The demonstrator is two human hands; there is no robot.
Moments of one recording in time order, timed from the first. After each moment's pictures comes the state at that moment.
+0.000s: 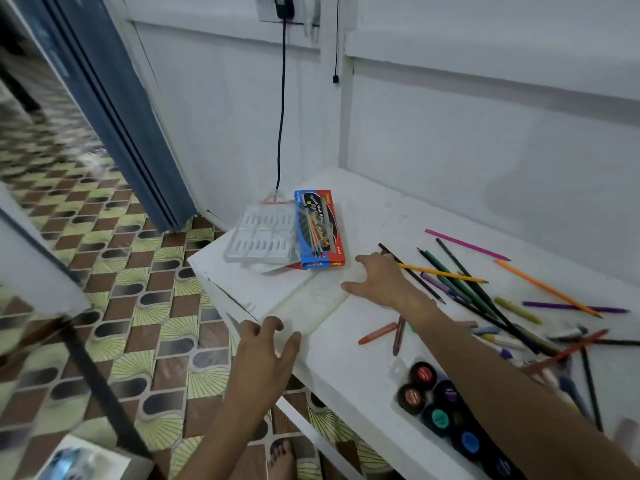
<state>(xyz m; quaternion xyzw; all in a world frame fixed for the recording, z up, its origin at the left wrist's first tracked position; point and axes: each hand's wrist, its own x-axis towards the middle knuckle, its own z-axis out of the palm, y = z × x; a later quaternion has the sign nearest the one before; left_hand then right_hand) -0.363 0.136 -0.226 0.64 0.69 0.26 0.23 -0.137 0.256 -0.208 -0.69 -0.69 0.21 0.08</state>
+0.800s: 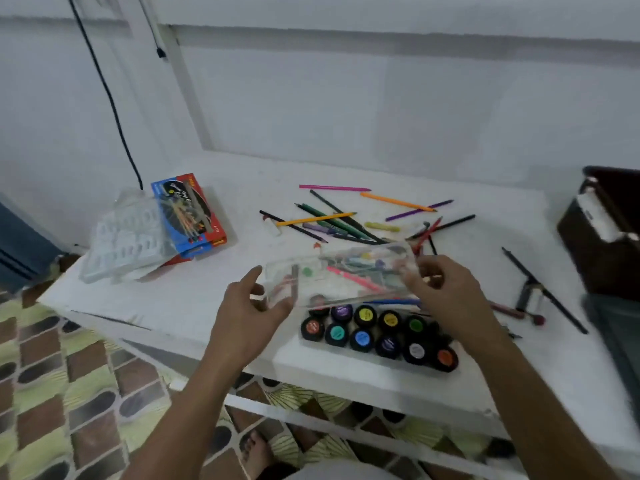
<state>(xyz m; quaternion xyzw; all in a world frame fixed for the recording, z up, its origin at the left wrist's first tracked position) -0.270 0.122 -0.177 0.70 0.54 0.24 0.41 -0.023 -0.004 -0.163 -0.80 -0.36 0.21 0.42</state>
